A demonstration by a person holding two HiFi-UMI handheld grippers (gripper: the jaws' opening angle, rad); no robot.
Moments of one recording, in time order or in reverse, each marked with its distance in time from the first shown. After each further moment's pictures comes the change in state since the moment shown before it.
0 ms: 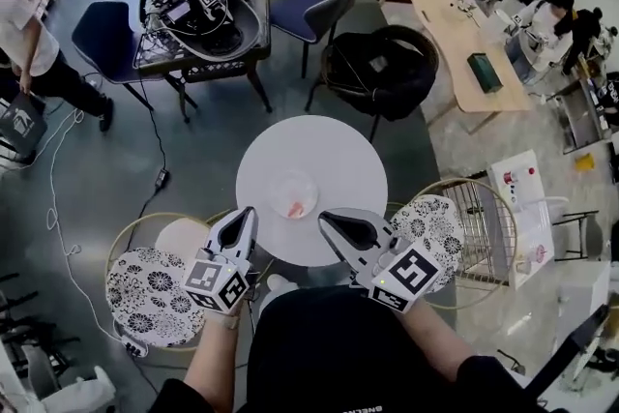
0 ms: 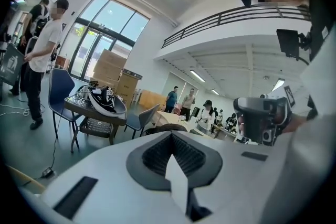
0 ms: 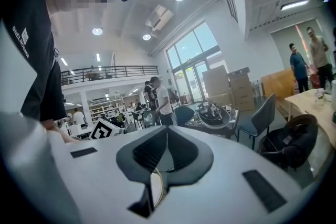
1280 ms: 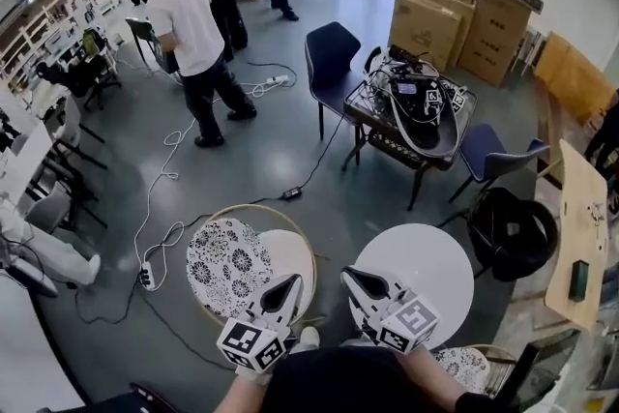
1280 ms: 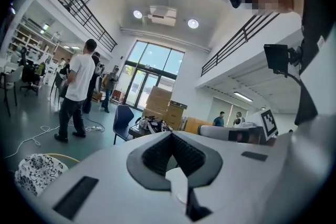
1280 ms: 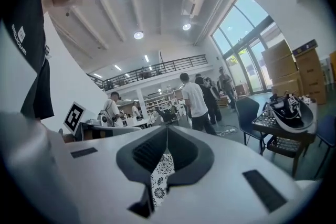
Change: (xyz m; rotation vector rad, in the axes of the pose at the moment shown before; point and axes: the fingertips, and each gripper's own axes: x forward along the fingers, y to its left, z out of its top) left arm -0.237 0.020 0.053 -0.065 -0.338 0.549; right arm 0.134 0.183 -0.007 -0.056 0.083 0.630
